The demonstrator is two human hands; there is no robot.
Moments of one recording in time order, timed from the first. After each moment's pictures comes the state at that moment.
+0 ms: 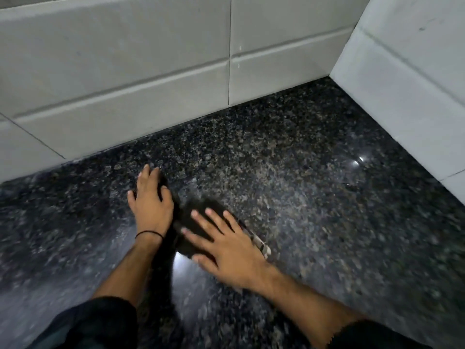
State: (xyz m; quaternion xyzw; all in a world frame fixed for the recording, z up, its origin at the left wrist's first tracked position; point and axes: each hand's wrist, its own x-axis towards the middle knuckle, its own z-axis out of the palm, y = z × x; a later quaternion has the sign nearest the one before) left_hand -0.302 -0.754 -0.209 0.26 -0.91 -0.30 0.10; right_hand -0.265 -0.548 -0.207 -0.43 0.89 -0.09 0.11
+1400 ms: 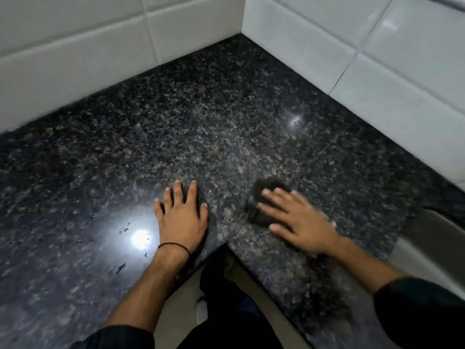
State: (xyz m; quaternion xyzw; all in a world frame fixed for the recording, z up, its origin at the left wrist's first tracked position) left_hand -0.102 -0.601 -0.187 0.02 -0.98 -0.15 -0.10; right_hand -0.078 -0.298 -0.198 -0.27 0.96 -0.02 0.10
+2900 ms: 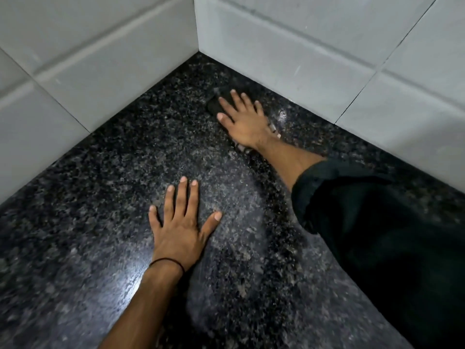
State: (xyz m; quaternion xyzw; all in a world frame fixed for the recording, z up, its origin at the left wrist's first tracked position) left_hand -0.362 -0.544 -0.218 -0.10 -0.97 -0.15 -0.13; right_hand -0.539 -0.315 -0.205 0.01 0.99 -0.12 0.09
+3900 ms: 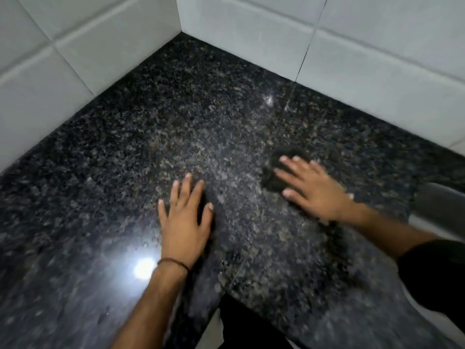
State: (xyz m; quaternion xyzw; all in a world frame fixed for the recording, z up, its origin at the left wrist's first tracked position) left_hand -0.194 -0.558 -0.183 -0.14 -0.96 -0.24 -0.07; right_hand -0.155 -0.226 -0.207 -0.08 1.00 -0.02 0.04
